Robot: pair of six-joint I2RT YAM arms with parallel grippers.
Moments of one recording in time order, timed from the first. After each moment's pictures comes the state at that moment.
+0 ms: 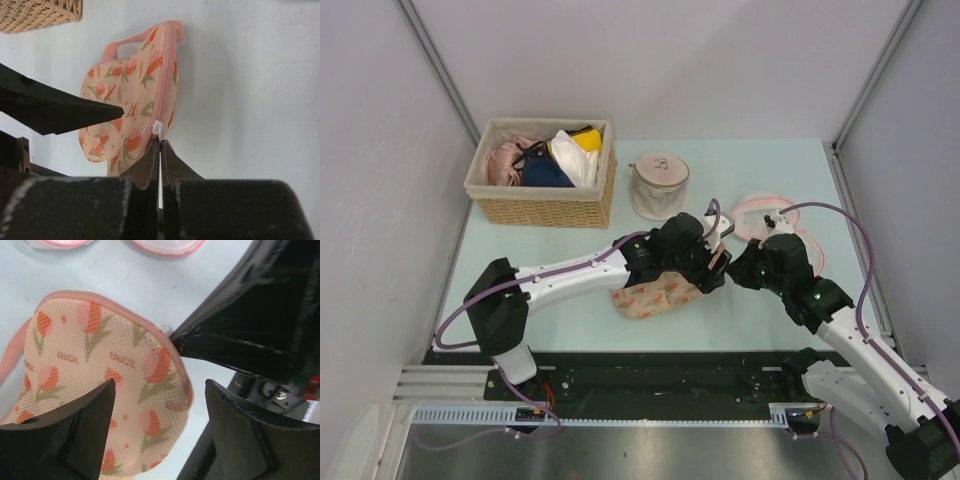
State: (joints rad) left arm -1.05 1.68 1.31 -0.24 0.10 -0.22; right arm 0.50 0.79 0.67 -0.46 0.02 0.67
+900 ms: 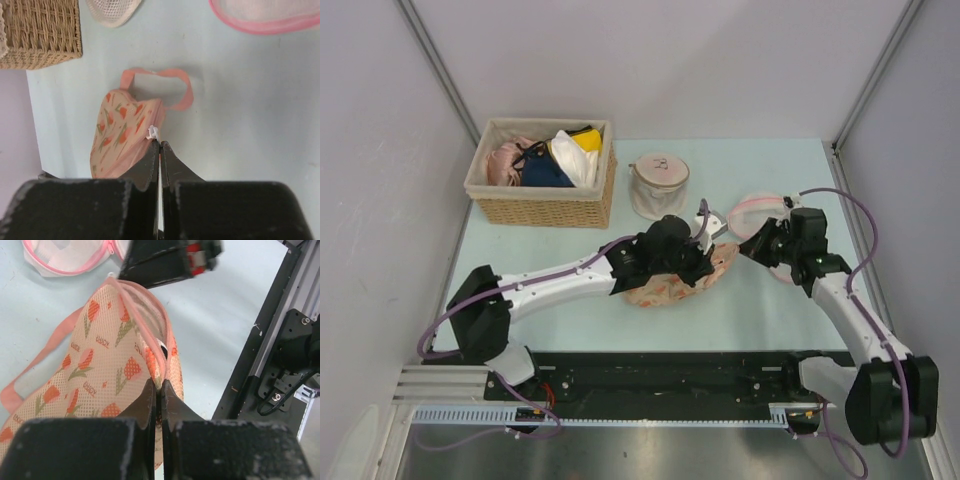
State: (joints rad) left arm -1.05 1.59 1.20 -0.12 0.12 -0.17; right arm 0.12 1.04 0.70 -0.31 -0.34 0.63
